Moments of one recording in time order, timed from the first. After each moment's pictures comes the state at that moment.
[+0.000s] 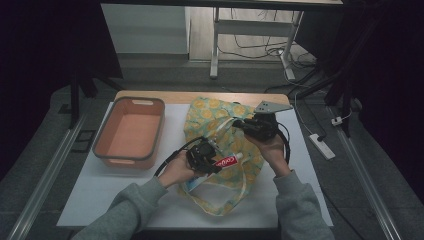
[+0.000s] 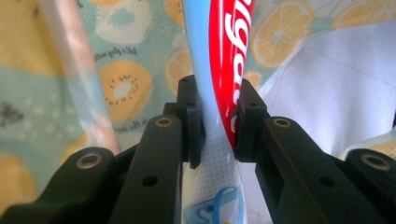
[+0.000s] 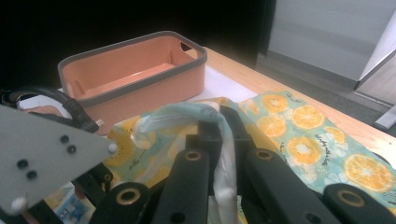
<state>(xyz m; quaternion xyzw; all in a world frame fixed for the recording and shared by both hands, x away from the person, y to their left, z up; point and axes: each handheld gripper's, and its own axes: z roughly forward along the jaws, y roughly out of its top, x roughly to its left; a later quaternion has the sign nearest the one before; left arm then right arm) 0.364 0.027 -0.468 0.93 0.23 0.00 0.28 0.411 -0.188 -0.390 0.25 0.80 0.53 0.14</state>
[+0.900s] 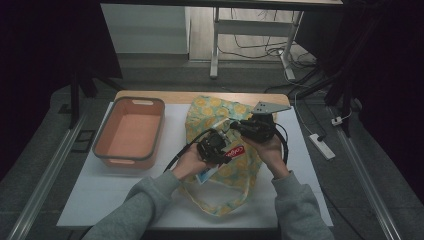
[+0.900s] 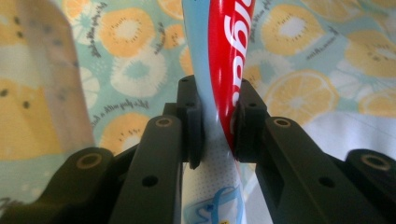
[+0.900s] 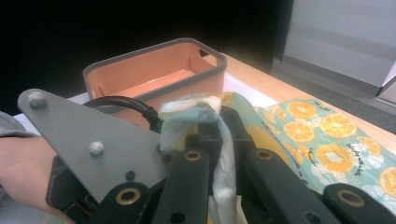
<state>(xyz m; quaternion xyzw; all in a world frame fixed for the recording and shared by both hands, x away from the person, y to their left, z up) 0.389 -0.005 -0.464 0.91 0.27 0.01 0.31 0.403 -0.178 -0.385 0.23 0.80 0.54 0.12</state>
